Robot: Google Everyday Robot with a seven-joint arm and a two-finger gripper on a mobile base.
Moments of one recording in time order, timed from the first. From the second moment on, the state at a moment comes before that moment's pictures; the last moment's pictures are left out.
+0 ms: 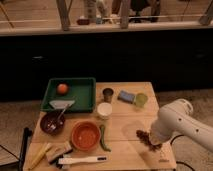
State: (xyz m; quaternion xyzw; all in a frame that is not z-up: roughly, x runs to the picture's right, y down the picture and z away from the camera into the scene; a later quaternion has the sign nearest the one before) arm 0.251 0.266 0.710 -0.34 -0.10 -0.16 0.92
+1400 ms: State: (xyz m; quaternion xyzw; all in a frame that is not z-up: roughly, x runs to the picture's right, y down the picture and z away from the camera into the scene) arm 0.269 0.281 0.737 -0.35 -0.07 -0.10 0.93
